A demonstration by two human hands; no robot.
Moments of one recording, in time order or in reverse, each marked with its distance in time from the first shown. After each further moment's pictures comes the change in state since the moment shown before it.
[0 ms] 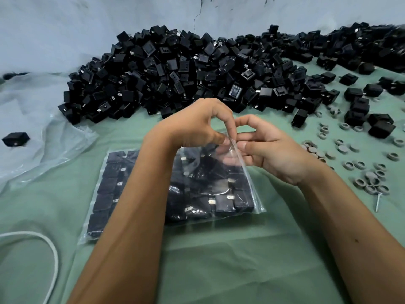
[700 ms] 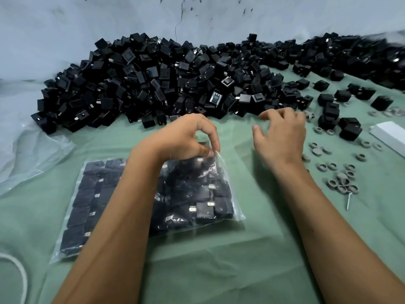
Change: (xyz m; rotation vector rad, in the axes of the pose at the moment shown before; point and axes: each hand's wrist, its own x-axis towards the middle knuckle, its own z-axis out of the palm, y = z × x) left_hand 0.007 -0.003 0.016 -0.017 -0.023 -0.101; right_hand 0.011 0.004 -0.048 -1.421 1.000 0.013
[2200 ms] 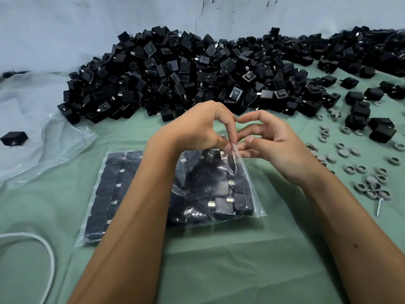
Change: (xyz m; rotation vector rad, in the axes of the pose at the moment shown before) left_hand -0.002 -0.001 -0.009 -0.020 0.028 0.014; right_hand -0.026 -0.029 -0.019 1.248 -0.740 -0.094
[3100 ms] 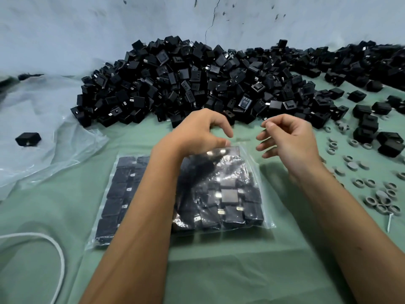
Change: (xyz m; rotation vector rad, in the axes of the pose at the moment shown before) left_hand -0.005 -0.024 -0.004 -0.018 0.181 -0.161; right_hand 0.022 -0.001 0.000 -0.180 0.470 0.034
